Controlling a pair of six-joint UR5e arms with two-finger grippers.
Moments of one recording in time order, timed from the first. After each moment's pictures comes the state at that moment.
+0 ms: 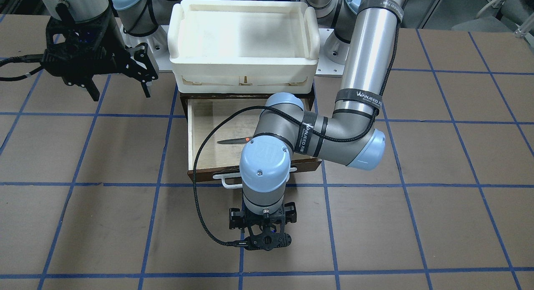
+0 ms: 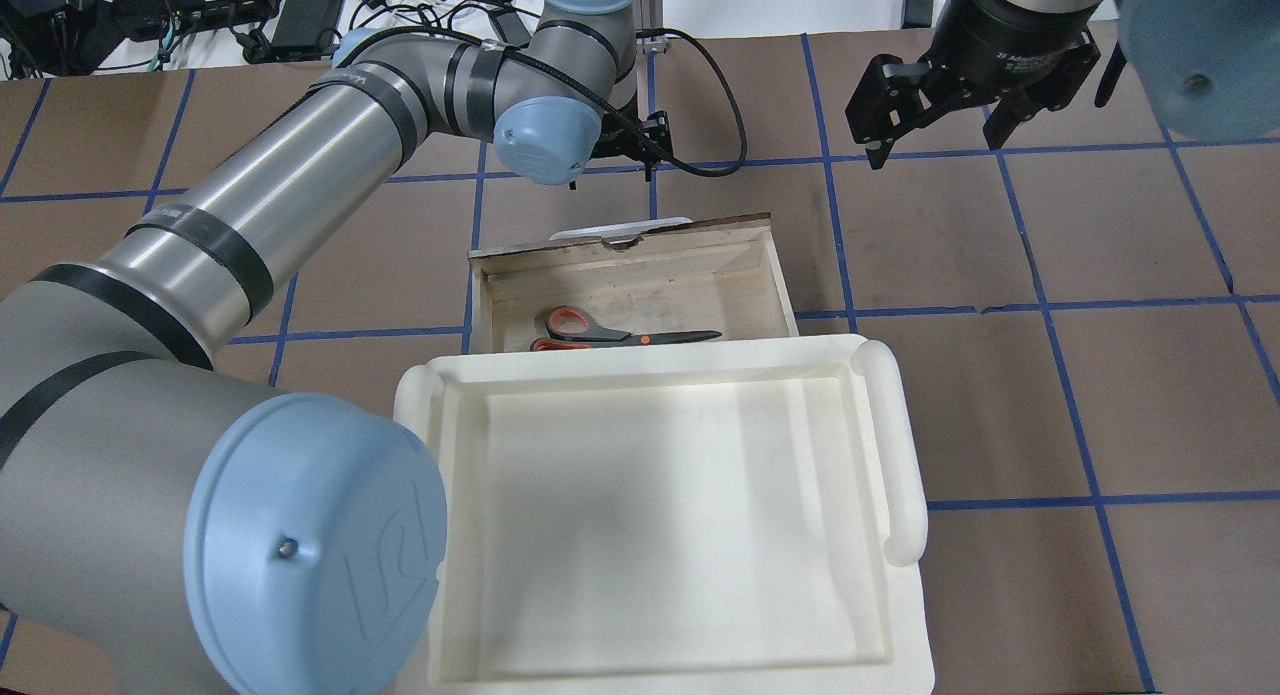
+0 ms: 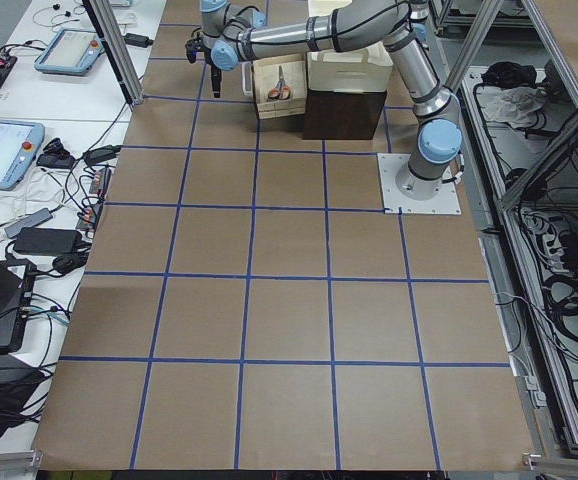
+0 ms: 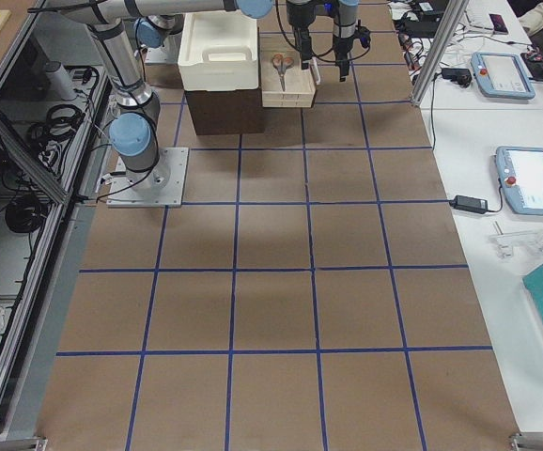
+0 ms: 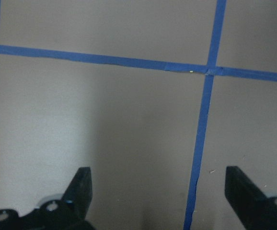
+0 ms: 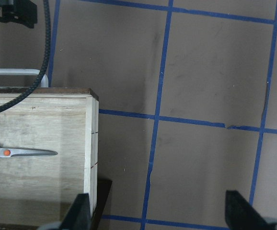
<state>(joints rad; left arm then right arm) -1.86 -2.28 -1.23 -1.15 1.63 -0.37 1.61 -1.57 1.52 -1.61 -1.56 -0.09</state>
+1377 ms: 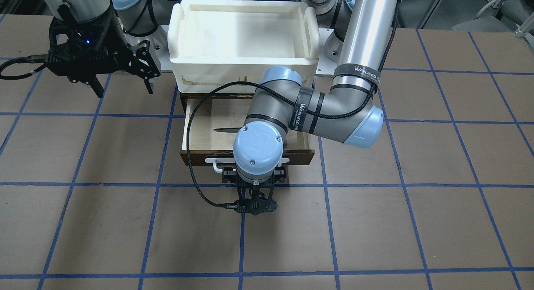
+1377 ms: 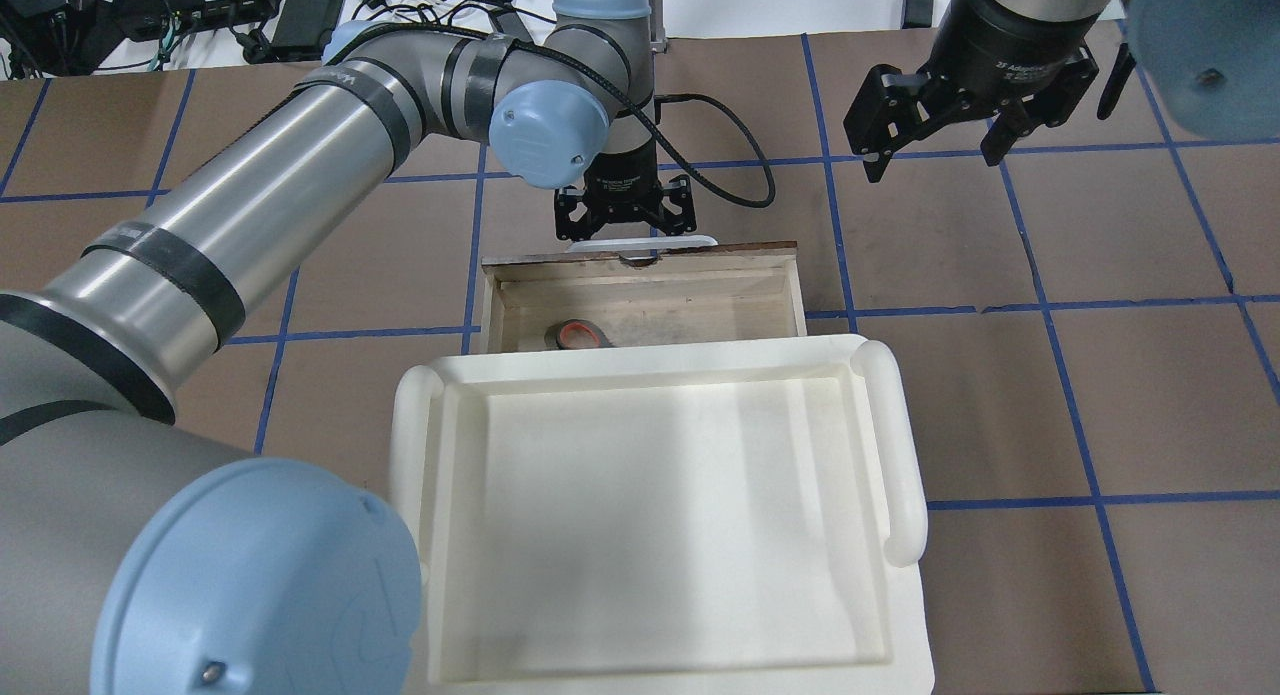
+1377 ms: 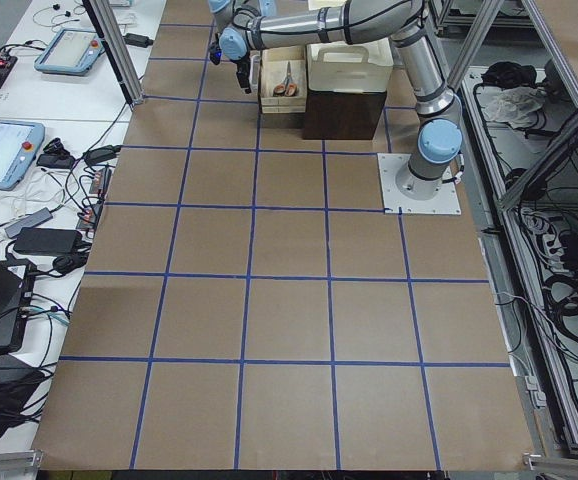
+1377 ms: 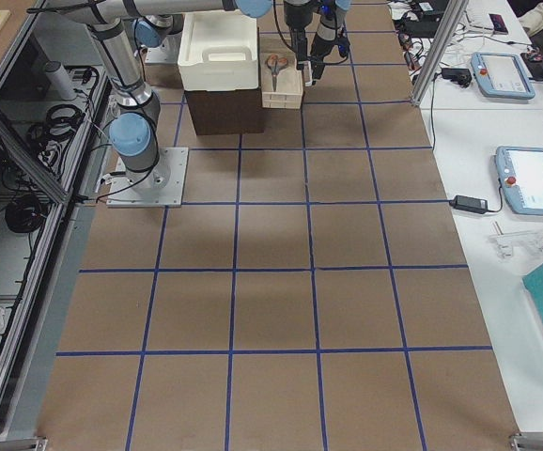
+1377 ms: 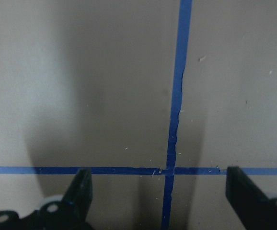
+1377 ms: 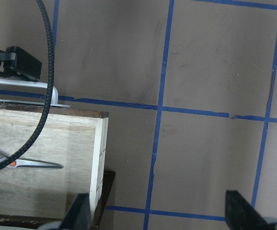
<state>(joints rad) -1.89 -2.17 -1.30 -1.44 1.50 -0.33 1.60 -1.57 1.52 -1.58 -1.56 -0.08</state>
